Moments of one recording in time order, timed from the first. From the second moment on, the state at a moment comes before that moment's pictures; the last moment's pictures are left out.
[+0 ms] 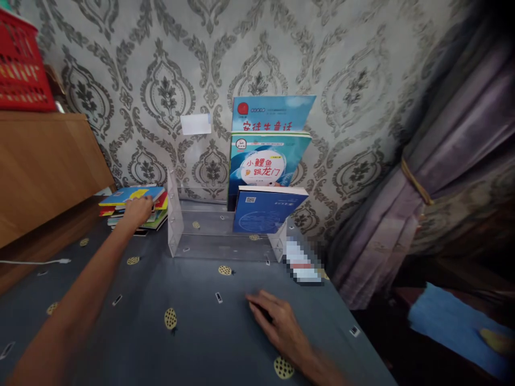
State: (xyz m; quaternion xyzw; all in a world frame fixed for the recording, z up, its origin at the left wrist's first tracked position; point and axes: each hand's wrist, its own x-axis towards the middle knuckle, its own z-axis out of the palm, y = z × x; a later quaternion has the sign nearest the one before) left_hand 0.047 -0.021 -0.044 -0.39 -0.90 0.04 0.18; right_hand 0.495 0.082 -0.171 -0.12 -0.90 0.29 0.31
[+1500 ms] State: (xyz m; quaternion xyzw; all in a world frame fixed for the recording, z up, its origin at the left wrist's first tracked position) left_hand 0.158 -0.182 -0.136 -0.51 -0.85 0.12 -0.01; right_hand 0.491 0.084 -0.172 -0.10 -0.92 0.28 0.25
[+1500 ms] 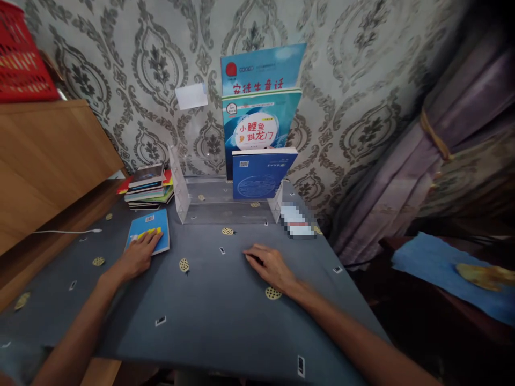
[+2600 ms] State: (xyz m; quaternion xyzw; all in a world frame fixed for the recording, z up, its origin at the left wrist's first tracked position) left_hand 0.207 -0.165 -0.106 -0.38 -0.92 0.02 -0.07; right_hand 0.493 0.081 -0.168 -0.15 -0.90 0.30 0.28
